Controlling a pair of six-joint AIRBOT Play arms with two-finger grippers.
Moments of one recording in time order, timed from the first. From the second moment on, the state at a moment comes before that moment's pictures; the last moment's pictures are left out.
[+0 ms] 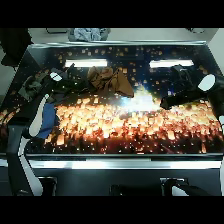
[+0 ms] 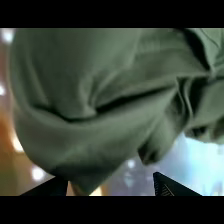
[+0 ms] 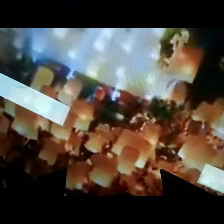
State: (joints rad) left arm -0.08 -2.18 2.01 0.75 -1.07 -1.33; right arm -0.08 -1.30 1.31 -1.33 1.23 1.07
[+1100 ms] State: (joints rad) left arm -0.24 -1.34 2.01 0.66 -0.87 -1.13; right arm -0.08 -1.03 1.67 -1.37 1.23 0.95
